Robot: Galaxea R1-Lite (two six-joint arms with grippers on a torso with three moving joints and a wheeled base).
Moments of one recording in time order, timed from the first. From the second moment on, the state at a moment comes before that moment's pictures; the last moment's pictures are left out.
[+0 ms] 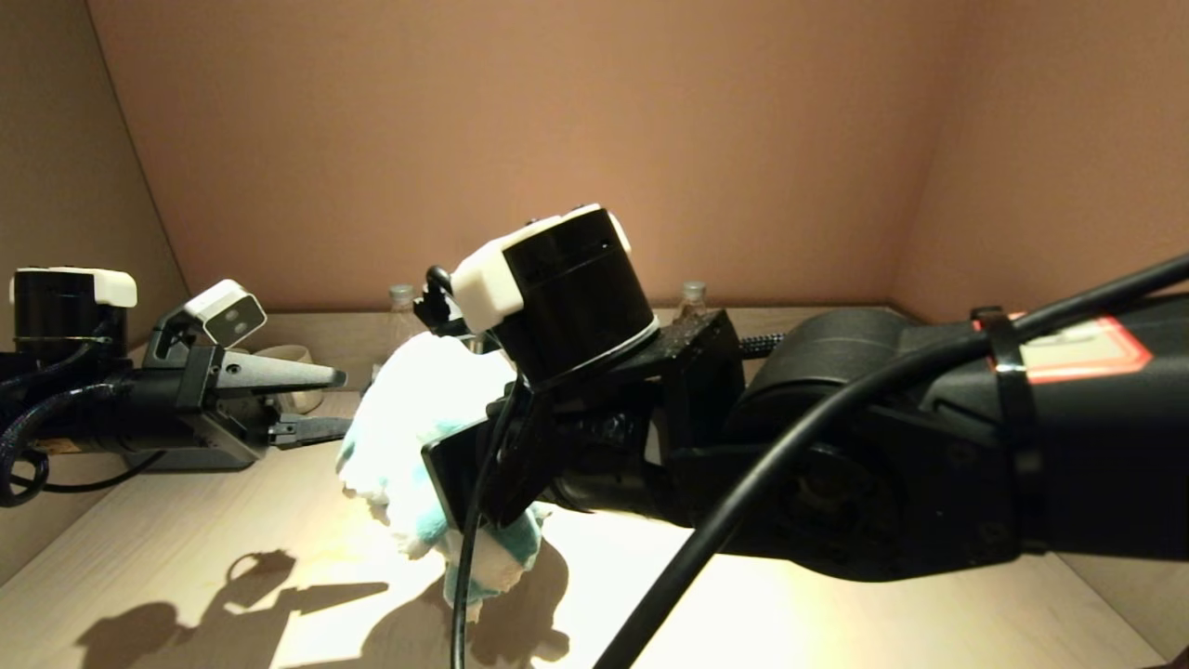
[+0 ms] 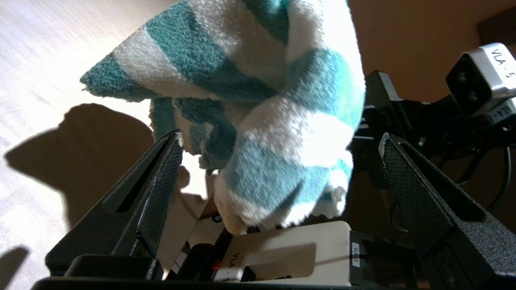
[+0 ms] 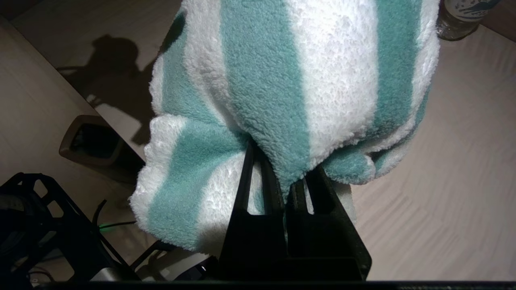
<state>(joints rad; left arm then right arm) -0.02 1.75 -0.96 -0.33 -1.31 -0.54 0.96 1.84 -1.44 0.10 -0.13 0.14</state>
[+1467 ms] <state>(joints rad) -0.04 1.68 -0.90 -0.43 -1.38 -0.53 1.05 1.82 -1.47 0.09 -0.09 0.13</state>
